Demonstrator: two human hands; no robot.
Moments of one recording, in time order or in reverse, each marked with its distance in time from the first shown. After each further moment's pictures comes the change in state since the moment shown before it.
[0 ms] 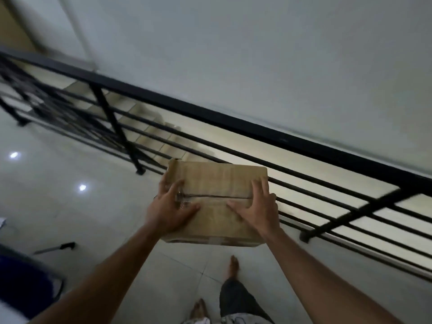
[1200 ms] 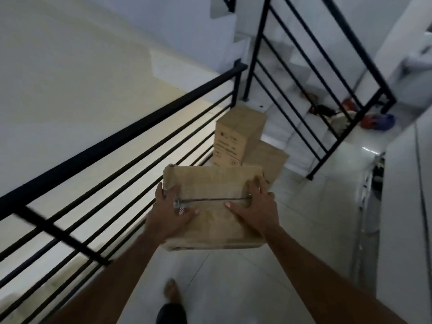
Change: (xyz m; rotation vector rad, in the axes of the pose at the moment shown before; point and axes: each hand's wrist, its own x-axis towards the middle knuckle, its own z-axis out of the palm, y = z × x) left_hand -0.316 0.698 0.464 -0.067 -0.739 1.022; right_hand -0.516 0.633 -0.338 -0.021 0.552 1.180
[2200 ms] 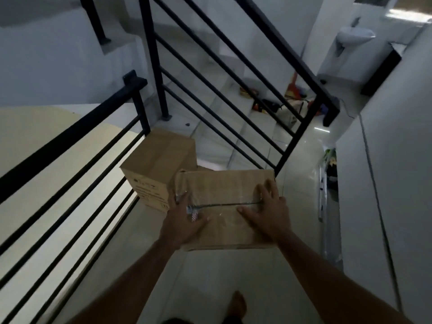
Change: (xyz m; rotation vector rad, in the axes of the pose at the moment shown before) left_hand 0.436 0.335 0.346 -0.120 -0.232 0.179; right_hand 0.426 0.389 -0.124 -0.036 0.067 0.284
